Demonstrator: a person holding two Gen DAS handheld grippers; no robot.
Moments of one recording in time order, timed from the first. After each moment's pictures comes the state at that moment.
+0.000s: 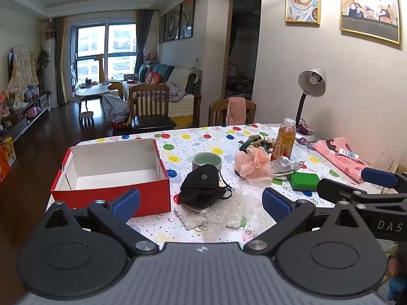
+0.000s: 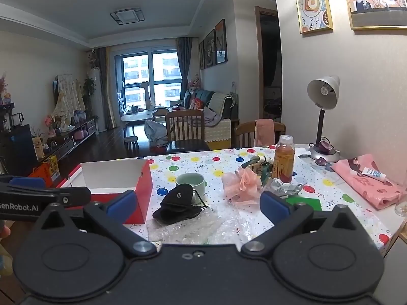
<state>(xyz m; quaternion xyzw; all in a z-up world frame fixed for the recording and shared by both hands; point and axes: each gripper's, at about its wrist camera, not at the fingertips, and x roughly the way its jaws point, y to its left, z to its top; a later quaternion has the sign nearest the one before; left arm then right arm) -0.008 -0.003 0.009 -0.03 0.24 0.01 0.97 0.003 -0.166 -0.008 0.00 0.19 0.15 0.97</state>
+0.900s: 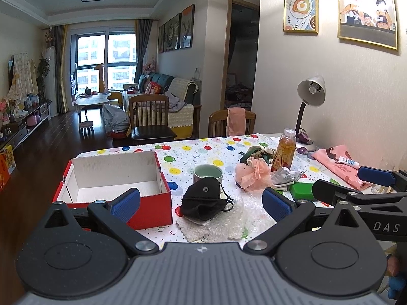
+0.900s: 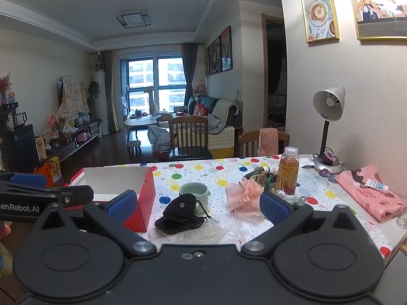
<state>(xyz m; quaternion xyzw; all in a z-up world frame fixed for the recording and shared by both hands) -0.006 0.001 0.013 -0.03 0.22 0.01 0.98 0.006 -0.161 0.003 -0.01 0.17 0.16 0.97</state>
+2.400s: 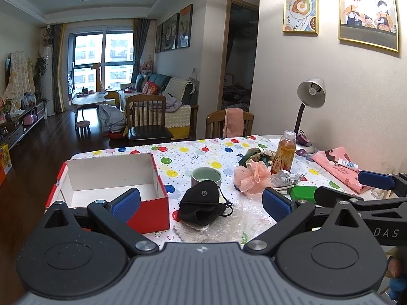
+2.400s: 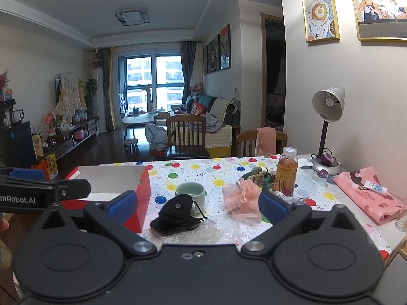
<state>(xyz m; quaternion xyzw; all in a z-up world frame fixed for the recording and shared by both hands) 0.006 0.006 0.016 -0.03 0.21 0.00 0.98 0.018 -0.157 0.000 -0.02 0.18 0.15 0.97</state>
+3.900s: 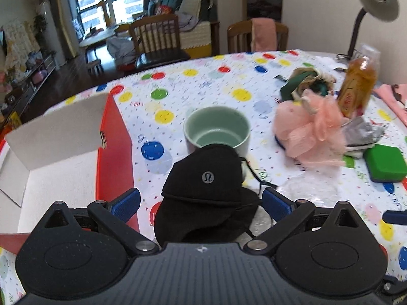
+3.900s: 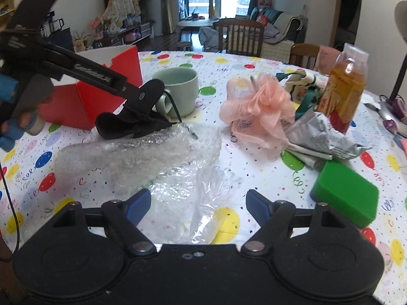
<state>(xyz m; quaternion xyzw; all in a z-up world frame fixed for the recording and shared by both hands) 0.279 -0.036 -0.116 0.01 0.41 0.06 0.91 0.216 -0.219 -0.145 -0.13 0.38 0.30 0.86</state>
